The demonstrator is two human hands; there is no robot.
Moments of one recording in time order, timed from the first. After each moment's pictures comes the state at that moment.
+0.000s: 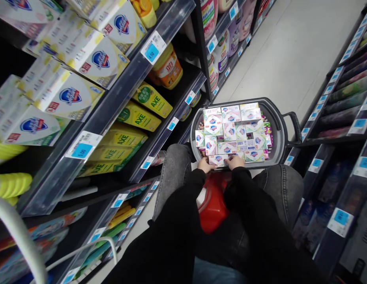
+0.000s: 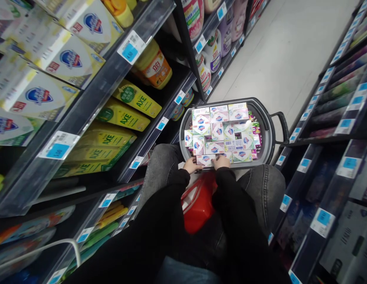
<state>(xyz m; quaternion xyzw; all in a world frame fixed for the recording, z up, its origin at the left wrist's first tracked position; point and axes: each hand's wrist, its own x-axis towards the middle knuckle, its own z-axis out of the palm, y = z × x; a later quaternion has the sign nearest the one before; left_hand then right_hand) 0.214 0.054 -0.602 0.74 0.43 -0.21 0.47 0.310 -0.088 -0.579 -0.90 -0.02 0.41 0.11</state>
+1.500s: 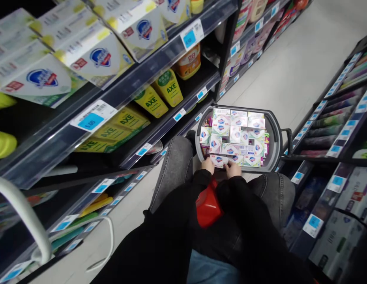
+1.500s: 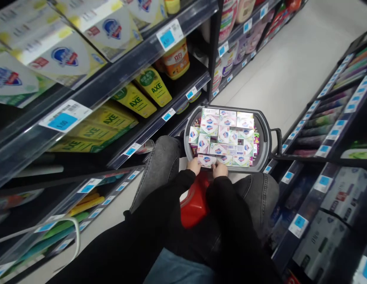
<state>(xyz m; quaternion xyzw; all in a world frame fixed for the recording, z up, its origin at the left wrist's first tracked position) 0.213 0.034 -0.573 0.75 0.45 -0.27 0.40 0.273 -0.088 -0.573 -0.93 -0.09 0.35 0.07</state>
